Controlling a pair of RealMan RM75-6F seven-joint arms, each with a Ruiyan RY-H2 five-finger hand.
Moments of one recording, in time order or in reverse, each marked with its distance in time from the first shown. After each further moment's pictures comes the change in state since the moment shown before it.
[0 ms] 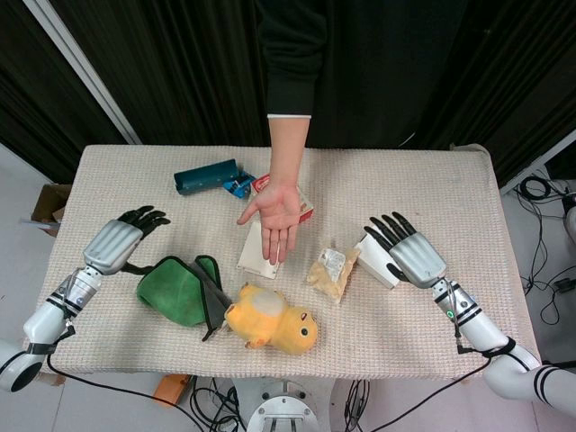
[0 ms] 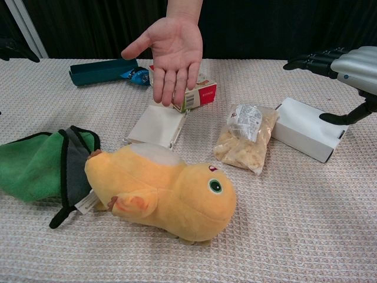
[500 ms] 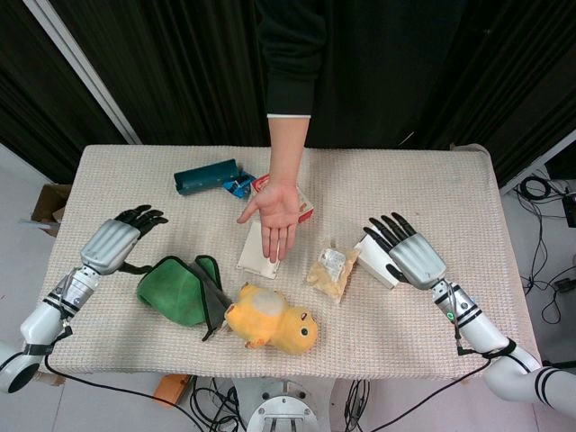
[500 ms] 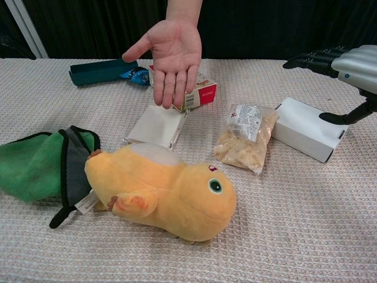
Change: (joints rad) left arm 0.005 0.012 -0.002 -0.008 0.002 0.004 -0.004; right arm -0.005 0.007 0.001 -0.017 -0.004 0.007 -0.008
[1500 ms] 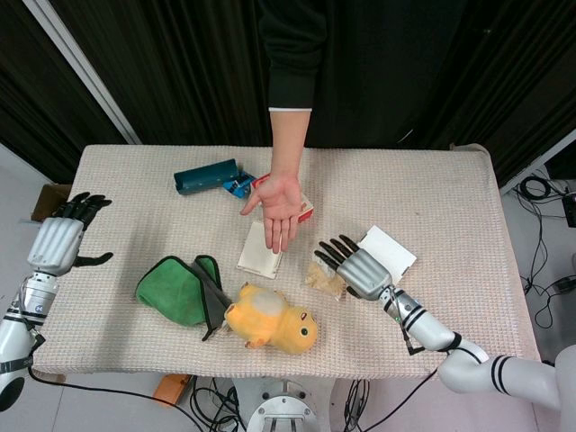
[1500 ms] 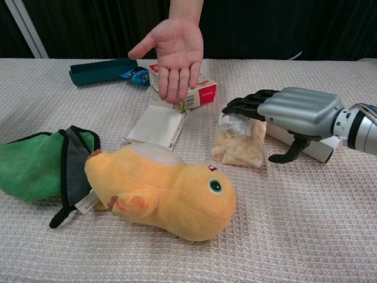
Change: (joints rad) left arm 0.155 -0.007 -0.066 0.034 -0.147 0.165 0.028; right arm 0.125 -0.128 0.037 -0.121 0.130 -0.292 -0.252
